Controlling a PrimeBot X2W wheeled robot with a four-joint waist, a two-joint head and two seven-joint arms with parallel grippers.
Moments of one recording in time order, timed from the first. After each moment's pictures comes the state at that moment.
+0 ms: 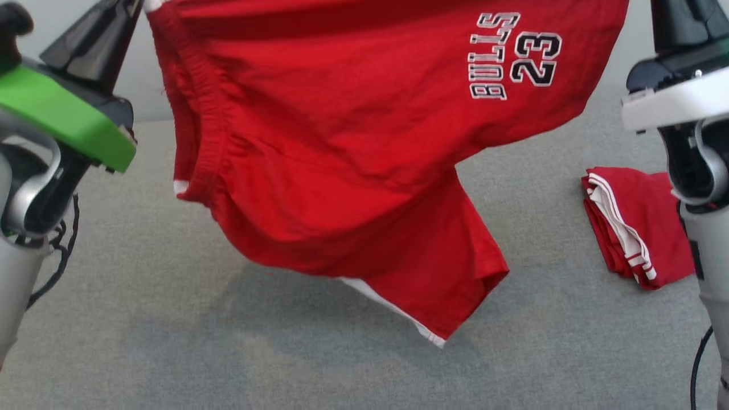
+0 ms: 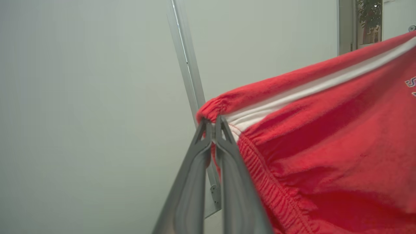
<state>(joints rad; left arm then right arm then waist) -0.82 0.60 -0.46 0.09 -0.74 -0.13 0.10 -0.70 -0.33 0.11 0.03 0.42 0.13 -0.07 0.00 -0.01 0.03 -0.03</state>
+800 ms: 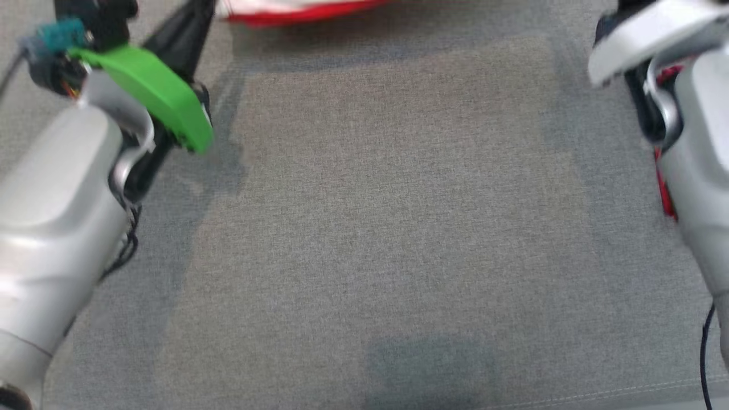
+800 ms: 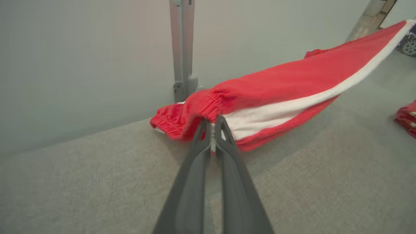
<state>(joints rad) -1.15 0.45 -0.89 0.62 -0.94 -0.13 -0.15 -1.08 -0.33 0.31 0.62 0.34 0.13 -0.25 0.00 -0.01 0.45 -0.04</state>
